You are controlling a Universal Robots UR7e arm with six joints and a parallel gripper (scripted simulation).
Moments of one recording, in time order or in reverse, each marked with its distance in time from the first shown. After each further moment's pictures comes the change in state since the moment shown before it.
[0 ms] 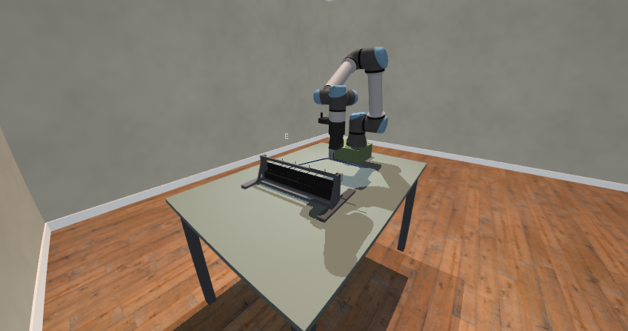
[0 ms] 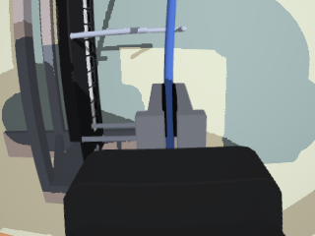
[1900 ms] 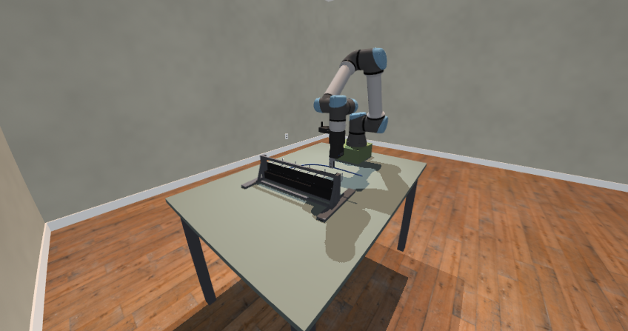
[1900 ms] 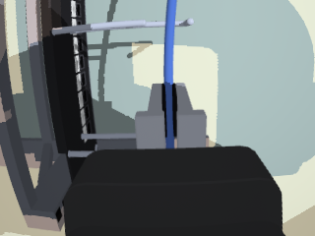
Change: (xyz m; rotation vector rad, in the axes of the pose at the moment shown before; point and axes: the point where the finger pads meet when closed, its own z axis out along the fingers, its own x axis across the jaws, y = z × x) arm -0.001 0.004 0.043 -0.008 -0.005 -0.003
